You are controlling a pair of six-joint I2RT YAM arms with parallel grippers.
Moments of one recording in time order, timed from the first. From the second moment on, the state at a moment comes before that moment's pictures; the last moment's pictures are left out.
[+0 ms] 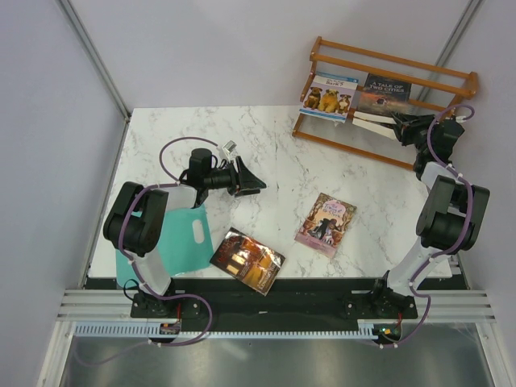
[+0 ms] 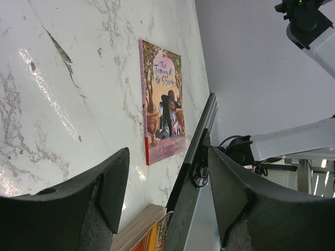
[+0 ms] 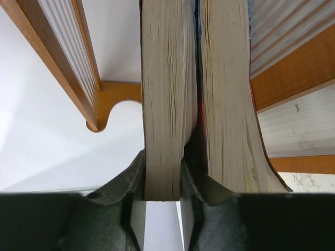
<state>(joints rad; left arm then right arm) -0.32 1.79 0.85 0.53 0.92 -0.85 -0.39 1.82 1.14 0.53 -0.52 1.34</state>
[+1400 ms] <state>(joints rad) -0.32 1.79 0.80 0.60 0.93 -0.85 -0.44 1.40 1.18 -0.39 0.04 0.59</state>
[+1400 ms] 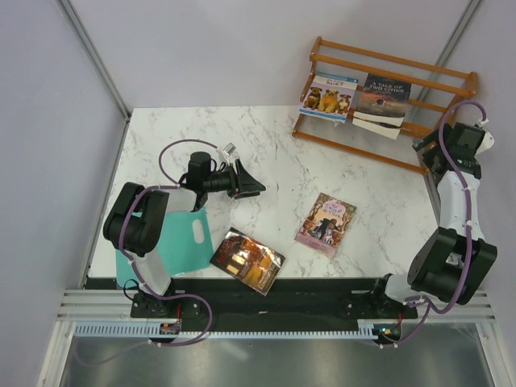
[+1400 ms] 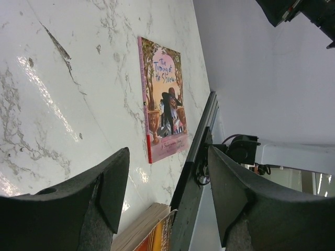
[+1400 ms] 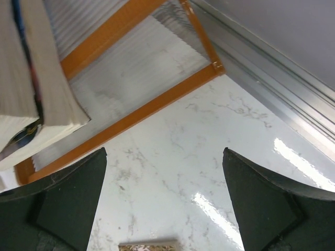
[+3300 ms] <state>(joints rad) -0.58 2.11 1.28 -0.05 0.76 -0.63 -0.24 1.08 0.55 -0.57 -0.35 0.63</state>
